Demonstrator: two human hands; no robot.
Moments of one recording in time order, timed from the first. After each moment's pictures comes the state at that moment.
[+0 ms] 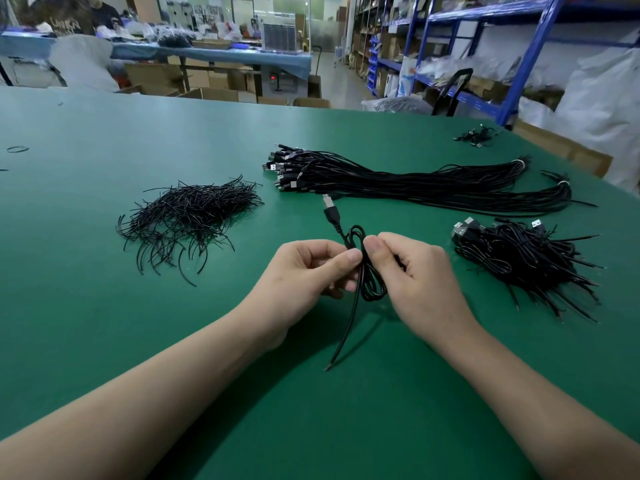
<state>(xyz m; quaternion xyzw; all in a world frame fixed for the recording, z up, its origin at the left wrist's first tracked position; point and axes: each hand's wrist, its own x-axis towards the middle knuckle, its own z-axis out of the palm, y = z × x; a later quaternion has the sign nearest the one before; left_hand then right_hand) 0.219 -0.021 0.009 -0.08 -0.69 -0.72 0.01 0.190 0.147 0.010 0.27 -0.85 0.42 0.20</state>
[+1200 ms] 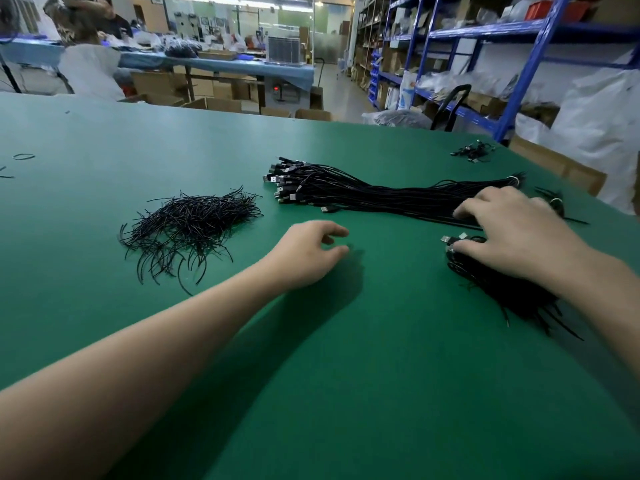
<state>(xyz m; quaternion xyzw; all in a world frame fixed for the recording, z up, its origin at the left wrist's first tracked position) 0.145 -0.033 0.019 -0.07 -0.93 -0.36 0.08 0.123 0.239 0.092 0.13 -0.98 -0.11 0.11</state>
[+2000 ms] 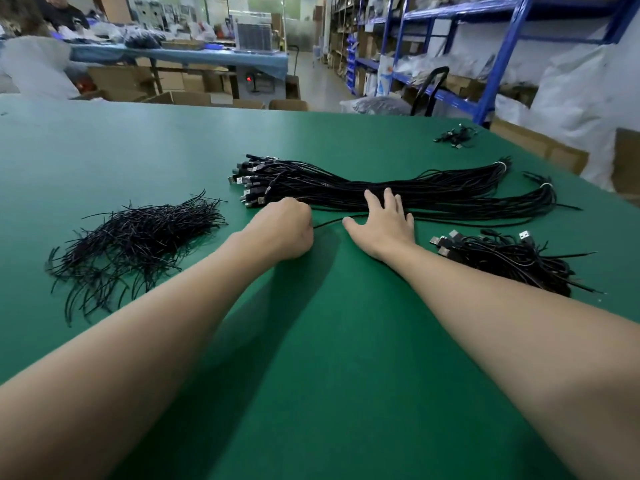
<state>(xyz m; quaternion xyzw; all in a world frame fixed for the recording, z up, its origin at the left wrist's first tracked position) 0.048 -0.034 0.021 -0.07 -0.99 -0.04 0.06 -0.003 0.140 -0.010 0.01 -0.98 0.18 0.05</state>
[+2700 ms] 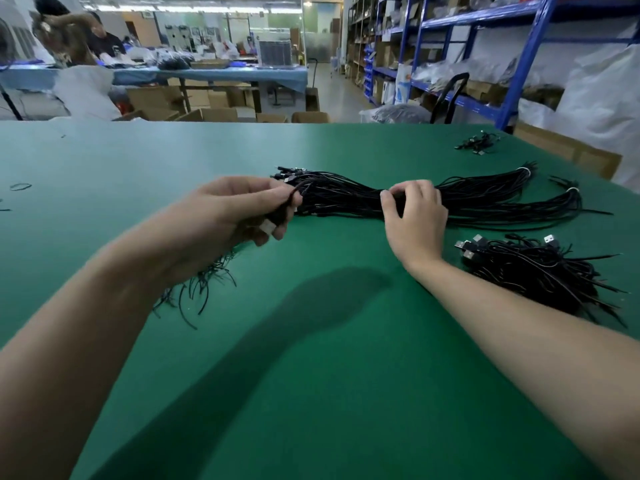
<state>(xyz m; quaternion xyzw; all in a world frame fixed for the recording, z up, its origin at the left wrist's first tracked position) 0.183 -0.112 0.103 -0.12 -0.75 -0.64 -0.06 0.033 0.134 0.007 0.07 -0.89 0.32 0.31</state>
